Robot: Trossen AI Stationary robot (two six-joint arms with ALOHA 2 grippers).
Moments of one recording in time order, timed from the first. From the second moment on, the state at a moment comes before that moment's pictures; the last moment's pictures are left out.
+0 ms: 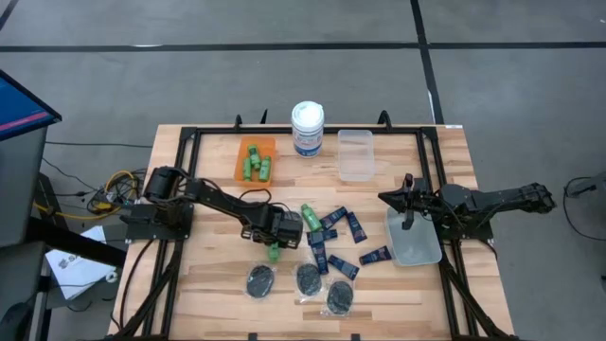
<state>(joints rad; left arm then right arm) -0.19 1.91 1.20 -0.76 -0.04 -1.52 0.13 0.10 0.01 0.06 0.34 0.36</state>
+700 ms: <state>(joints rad) -0.15 1.78 1.20 -0.80 -0.13 -1.51 0.13 0.10 0.01 0.06 0.34 0.36</state>
